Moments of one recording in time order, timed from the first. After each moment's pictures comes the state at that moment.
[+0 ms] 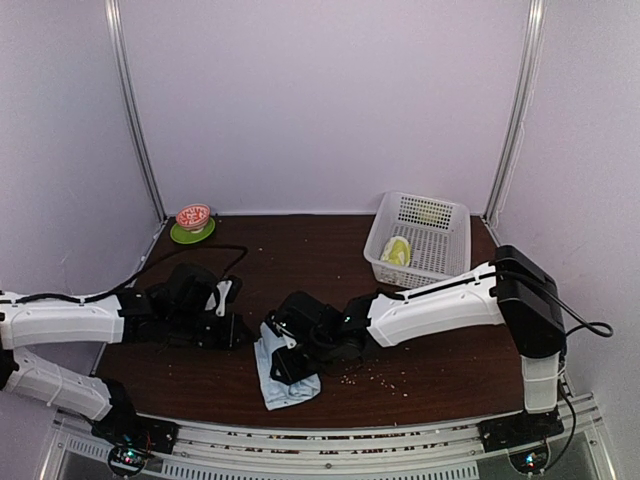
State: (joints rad) left arm -0.84 1.17 0.61 -0.25 0.11 -0.69; right arm 1.22 2.05 1.42 -0.30 -0.12 0.67
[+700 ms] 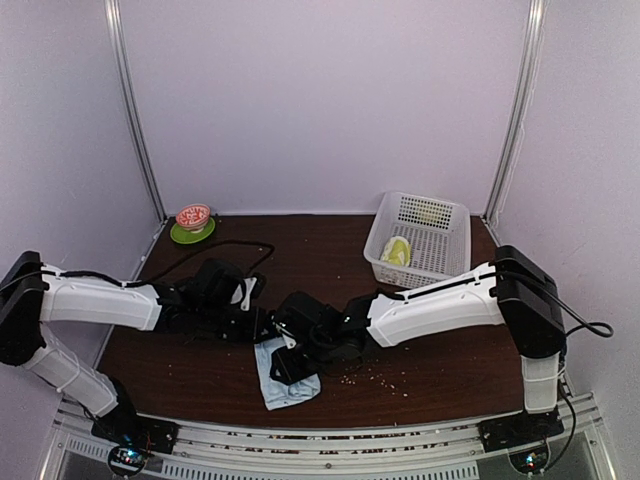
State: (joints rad) left arm -0.83 1.43 0.70 -0.08 0.18 -0.67; right arm 1.23 2.05 1.42 -0.30 -0.12 0.66
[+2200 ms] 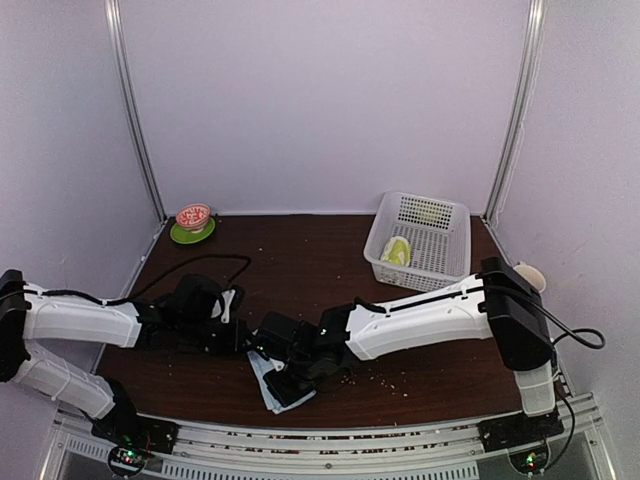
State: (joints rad) left arm -0.79 1.28 0.52 -0.03 0.18 -0.73; right arm 1.32 2.13 1.58 -0.56 -0.10 0.63
